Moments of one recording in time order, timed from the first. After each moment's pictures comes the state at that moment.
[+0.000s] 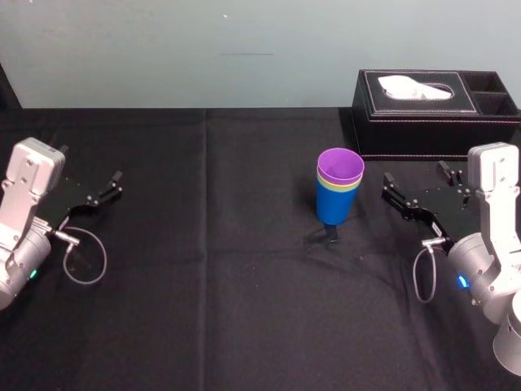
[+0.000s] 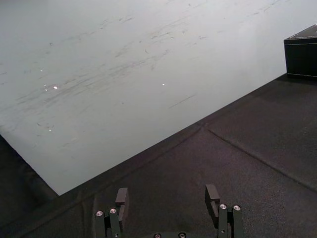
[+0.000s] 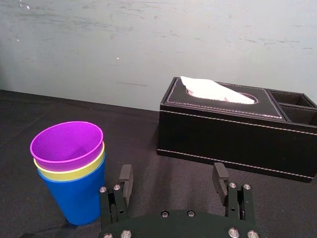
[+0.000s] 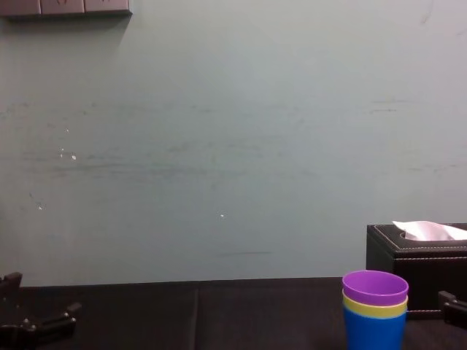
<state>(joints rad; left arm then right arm) -0.20 0.60 0.45 -1.41 -0.25 -0.12 0.03 0.02 0.24 -0.09 -1.53 0.10 0.01 0.10</state>
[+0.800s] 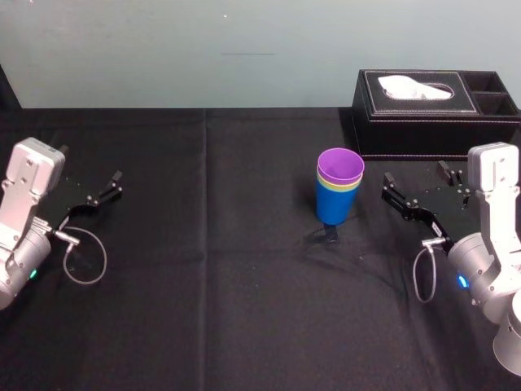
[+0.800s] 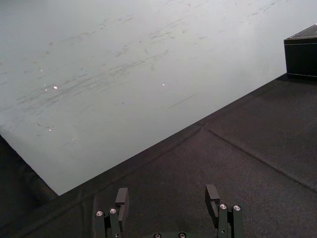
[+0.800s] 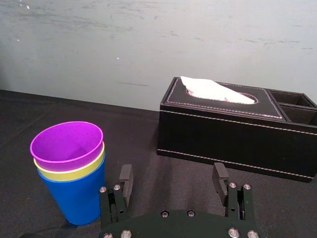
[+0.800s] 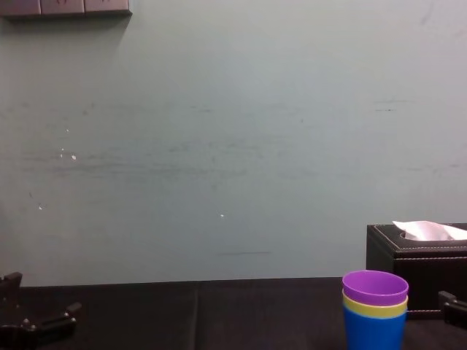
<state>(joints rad) -0.20 0.60 0.45 -1.41 -0.25 -0.12 0.03 0.02 0.24 -0.09 -1.53 0.10 0.01 0.10</state>
